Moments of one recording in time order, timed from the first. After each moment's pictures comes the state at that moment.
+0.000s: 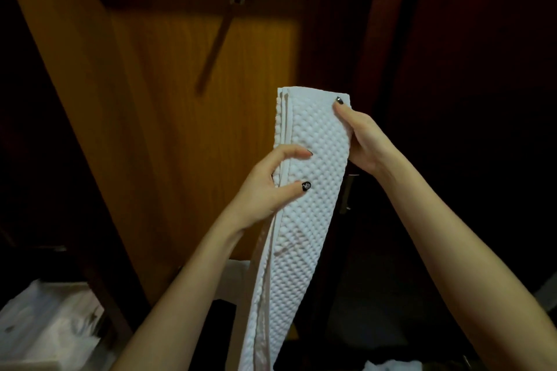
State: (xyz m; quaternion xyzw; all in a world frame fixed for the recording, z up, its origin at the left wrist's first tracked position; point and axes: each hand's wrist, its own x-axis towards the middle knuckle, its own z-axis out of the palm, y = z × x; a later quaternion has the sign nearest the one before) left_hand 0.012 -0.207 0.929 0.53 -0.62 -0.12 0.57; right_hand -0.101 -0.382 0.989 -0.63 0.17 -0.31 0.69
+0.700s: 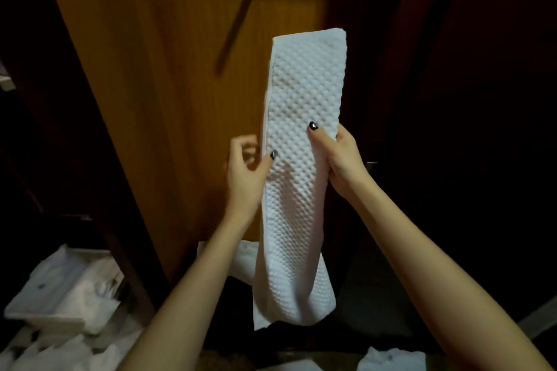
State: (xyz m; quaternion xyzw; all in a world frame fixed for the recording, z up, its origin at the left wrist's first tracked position) left_hand 0.046 -0.210 0.869 0.61 -0.35 0.06 0.70; right_hand -0.065 -0.333 0.923 -0.67 0.10 -0.39 0.62
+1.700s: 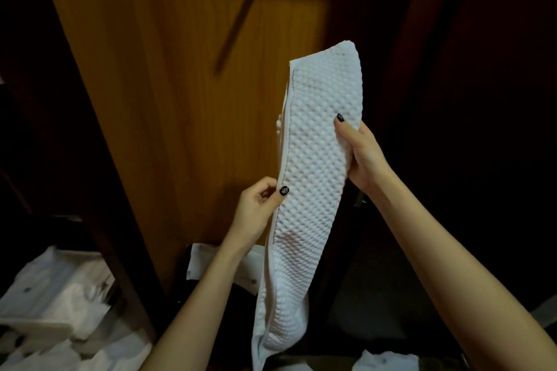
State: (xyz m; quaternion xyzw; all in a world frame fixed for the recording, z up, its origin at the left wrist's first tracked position) left_hand 0.040 -0.200 0.837 0.53 -0.43 -0.20 0.71; right_hand -0.069 -0.364 0.937 -0.63 0.09 -0.34 0.69
